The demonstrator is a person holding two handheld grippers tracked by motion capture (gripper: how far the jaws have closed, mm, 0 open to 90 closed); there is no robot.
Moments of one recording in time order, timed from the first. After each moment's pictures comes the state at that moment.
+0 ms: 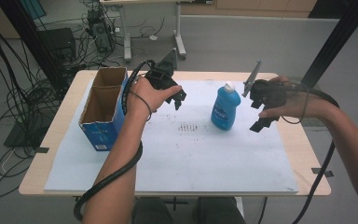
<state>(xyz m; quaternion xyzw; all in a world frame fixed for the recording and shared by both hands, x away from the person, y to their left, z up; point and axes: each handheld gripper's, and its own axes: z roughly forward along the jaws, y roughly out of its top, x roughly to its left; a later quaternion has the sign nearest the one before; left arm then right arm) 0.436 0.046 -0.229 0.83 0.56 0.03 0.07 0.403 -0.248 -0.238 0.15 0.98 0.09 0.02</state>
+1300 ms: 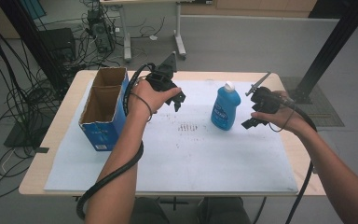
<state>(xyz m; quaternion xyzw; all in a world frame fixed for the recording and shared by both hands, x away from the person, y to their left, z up) 0.446 0.049 -0.243 0.83 0.56 0.02 0.07 0.439 -0.276 -0.320 0.31 0.93 0.19 0.06</state>
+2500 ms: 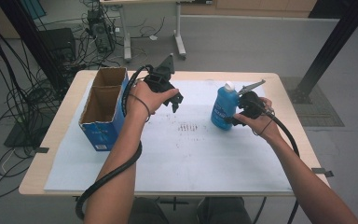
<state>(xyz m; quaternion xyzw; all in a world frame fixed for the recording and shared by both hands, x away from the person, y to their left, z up) 0.449 0.054 -0.251 0.82 0.56 0.02 0.06 0.451 -0.250 -0.362 0.35 0.87 0.33 0.13</state>
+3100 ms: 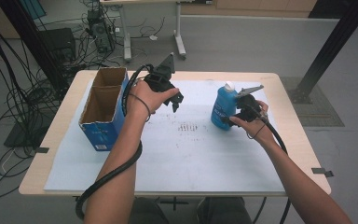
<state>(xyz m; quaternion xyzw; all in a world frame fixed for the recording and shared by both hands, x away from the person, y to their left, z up) 0.449 0.053 -0.248 0.82 0.56 0.02 0.06 0.454 -0.246 -0.382 0.36 0.85 0.36 0.16</state>
